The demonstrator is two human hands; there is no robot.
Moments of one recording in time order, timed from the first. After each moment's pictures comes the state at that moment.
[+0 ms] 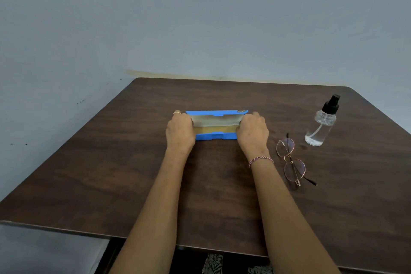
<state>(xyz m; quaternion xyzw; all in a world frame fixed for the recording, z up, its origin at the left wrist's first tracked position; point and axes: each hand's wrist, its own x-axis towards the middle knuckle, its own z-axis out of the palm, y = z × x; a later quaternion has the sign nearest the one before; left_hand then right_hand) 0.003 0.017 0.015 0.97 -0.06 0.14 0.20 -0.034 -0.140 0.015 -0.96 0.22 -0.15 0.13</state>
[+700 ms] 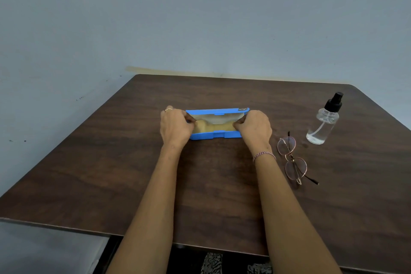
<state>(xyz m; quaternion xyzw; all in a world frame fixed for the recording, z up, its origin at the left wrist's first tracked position) 0.012 0.025 0.017 0.94 -0.03 0.14 0.30 -0.026 -0.147 0.014 -0.92 0.25 -0.17 0.25</state>
